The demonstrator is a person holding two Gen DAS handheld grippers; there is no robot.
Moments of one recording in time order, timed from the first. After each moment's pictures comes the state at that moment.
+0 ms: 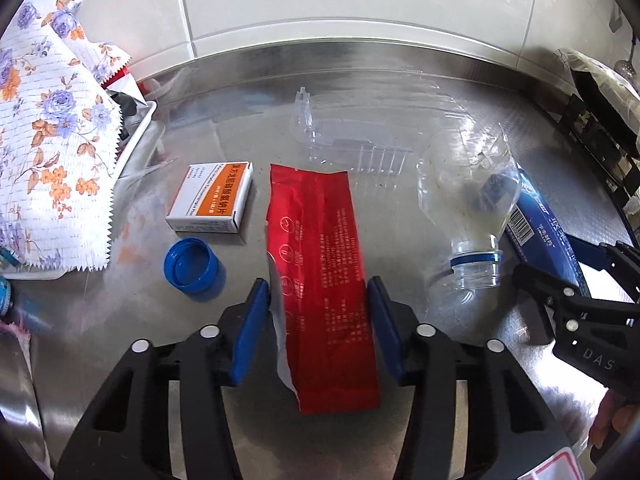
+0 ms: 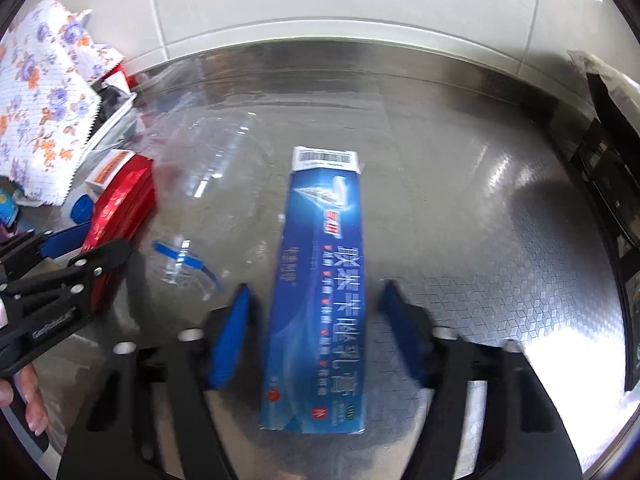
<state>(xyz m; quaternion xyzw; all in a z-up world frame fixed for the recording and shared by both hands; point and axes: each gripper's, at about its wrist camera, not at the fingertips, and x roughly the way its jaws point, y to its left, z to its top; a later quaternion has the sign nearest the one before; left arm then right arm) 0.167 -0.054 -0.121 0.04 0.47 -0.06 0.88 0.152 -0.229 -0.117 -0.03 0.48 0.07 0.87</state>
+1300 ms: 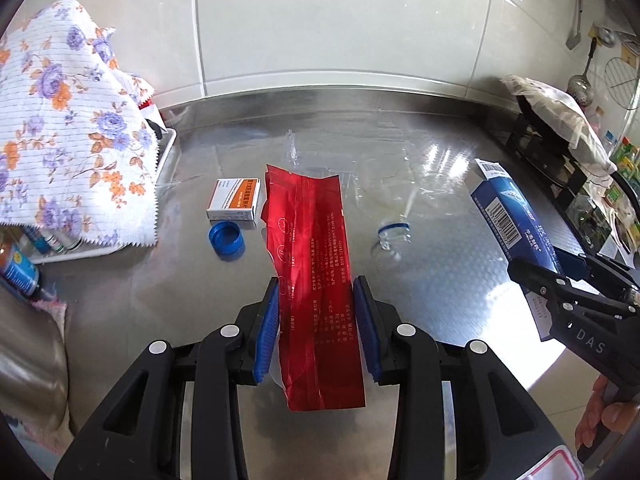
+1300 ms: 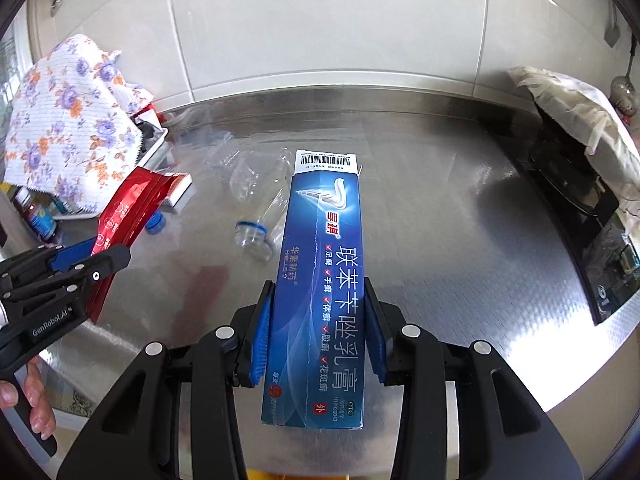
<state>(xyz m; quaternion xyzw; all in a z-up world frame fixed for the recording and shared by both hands) 0.078 -0.028 -0.056 0.02 0.42 -0.11 0.90 0.060 -0.221 -0.050 0.00 0.44 0.04 0.90</state>
